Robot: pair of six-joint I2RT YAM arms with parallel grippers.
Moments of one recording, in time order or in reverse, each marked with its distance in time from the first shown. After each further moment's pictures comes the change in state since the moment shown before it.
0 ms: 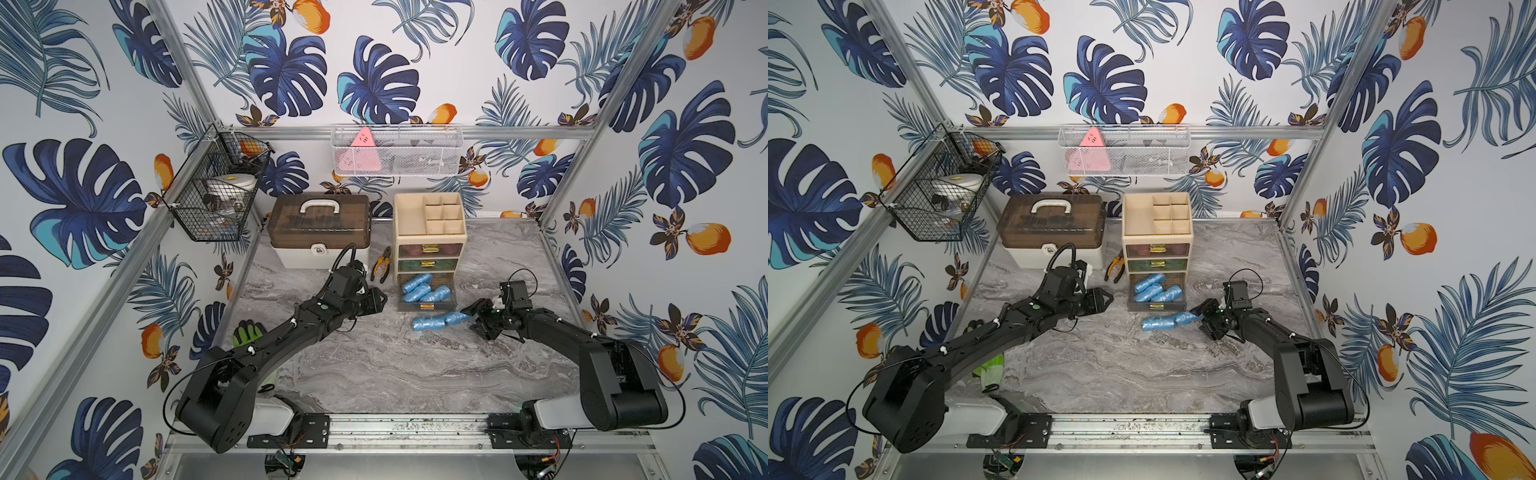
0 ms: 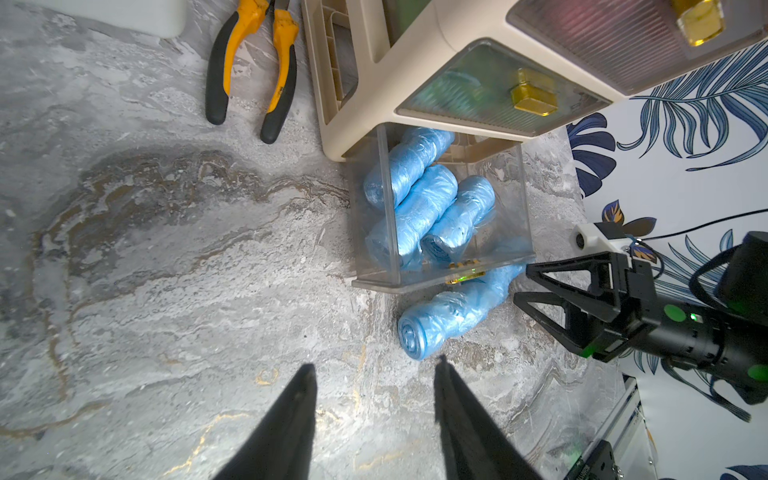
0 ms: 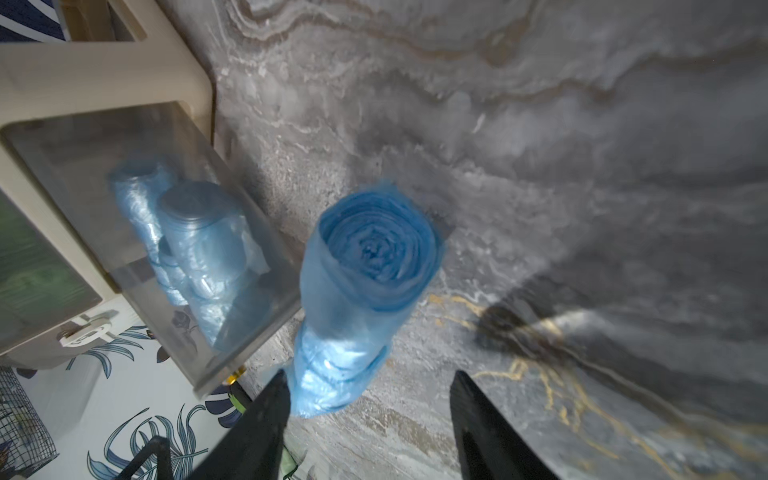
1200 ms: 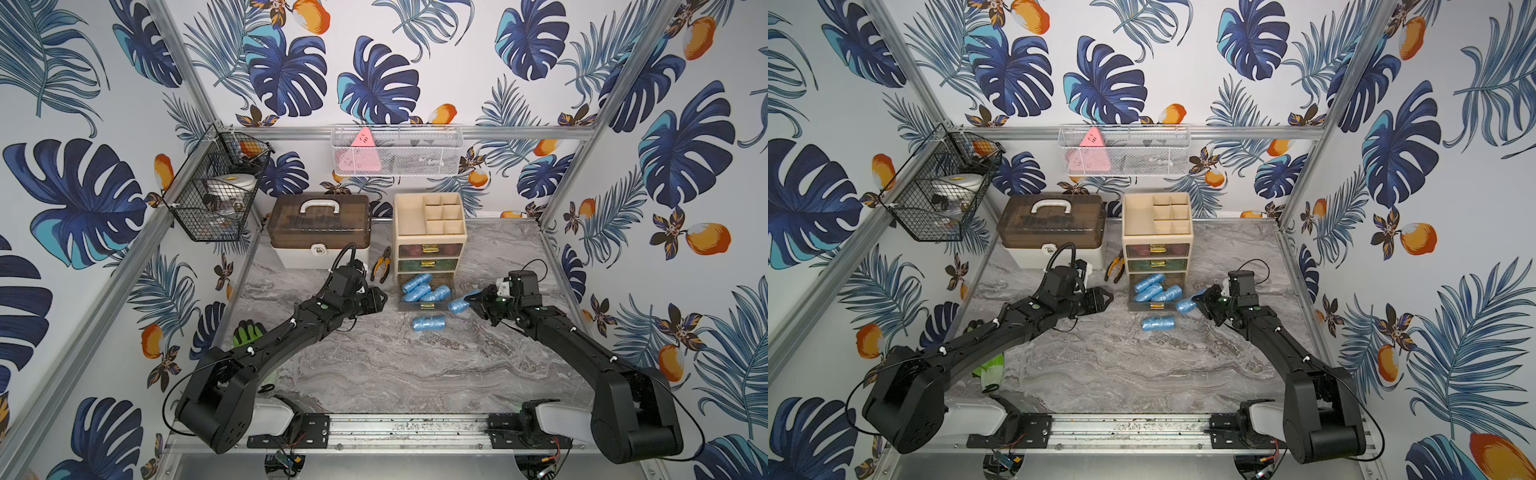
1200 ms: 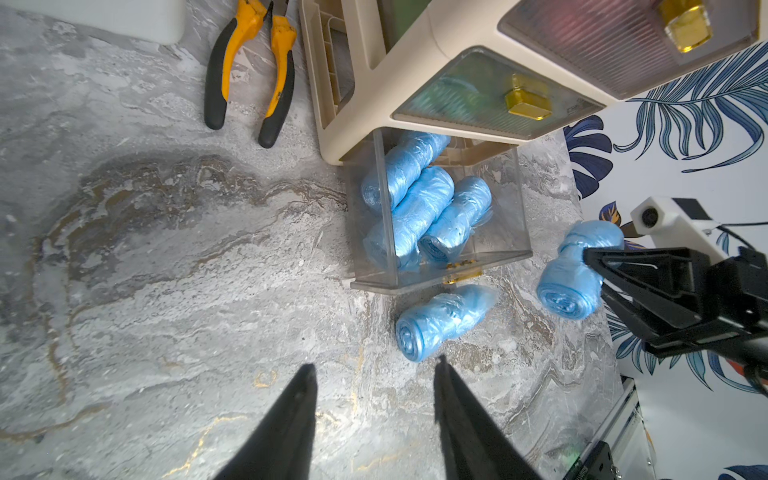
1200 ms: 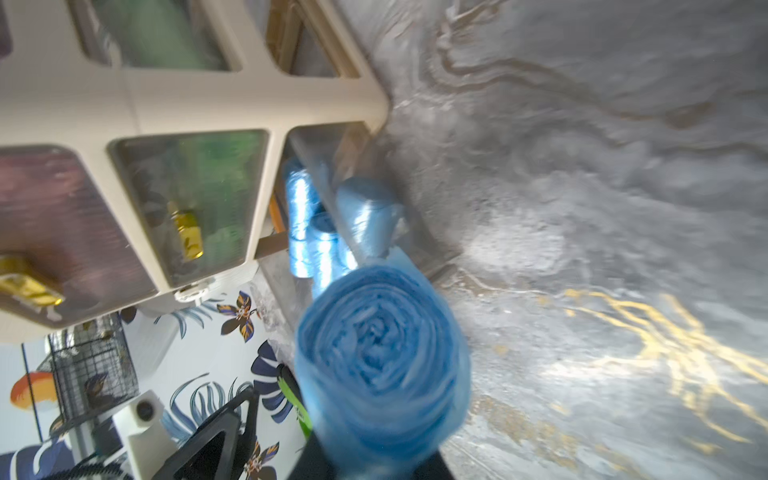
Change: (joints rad) left arm 0.000 -0.002 0.003 0.000 0.000 0.000; right arm 0.046 -0.149 0.092 0.005 -0.024 0.046
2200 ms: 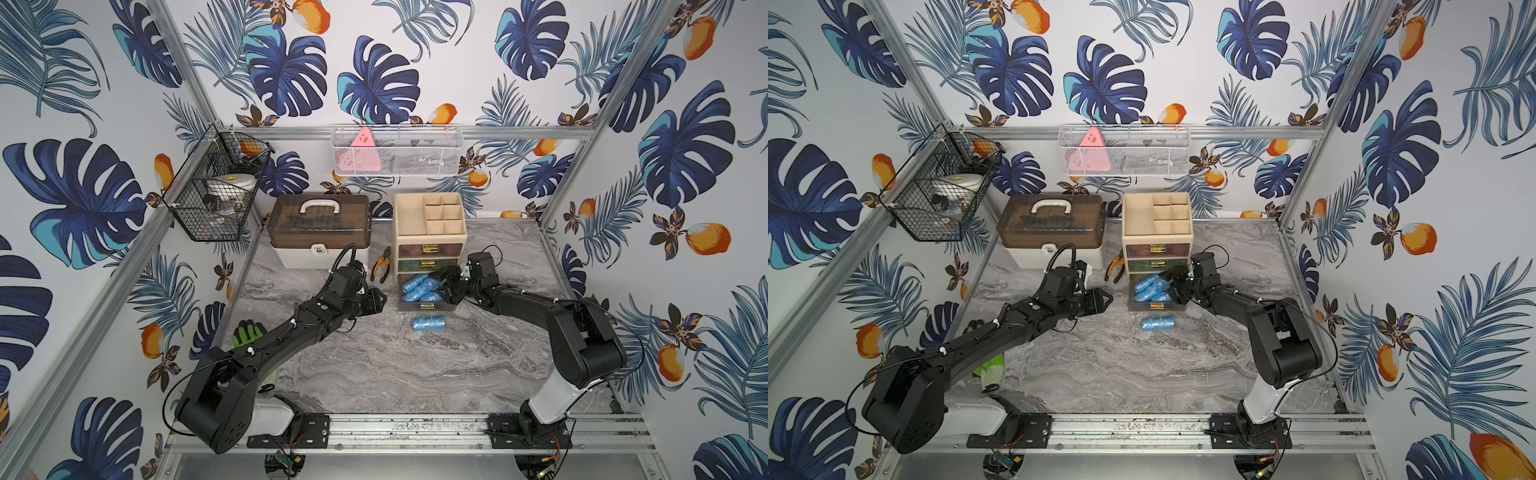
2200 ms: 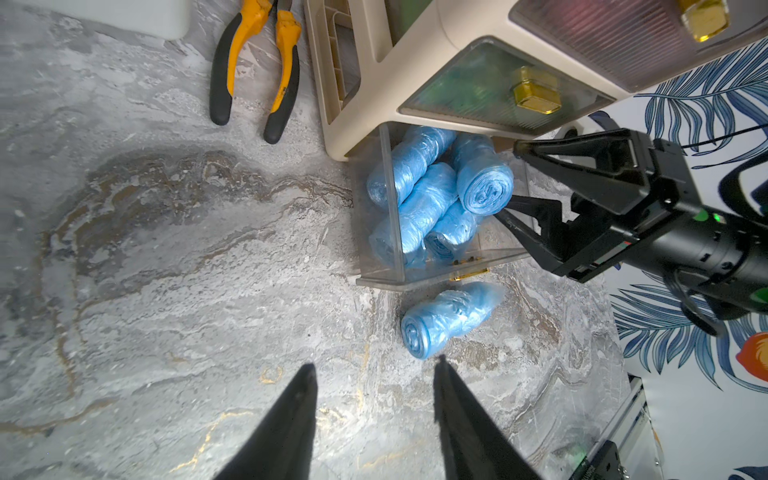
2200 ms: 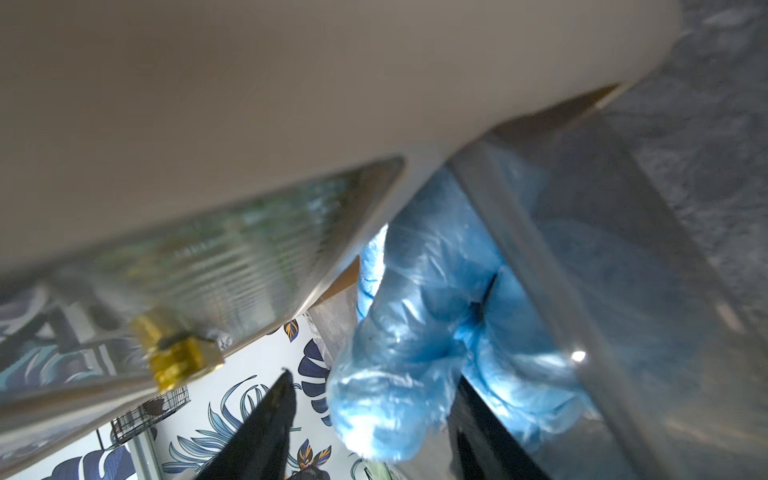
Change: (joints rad) left arm -0.019 -0.008 -0.006 -0.010 -0.023 0.020; right arm 0.162 0.401 0.192 0.337 0.022 0.237
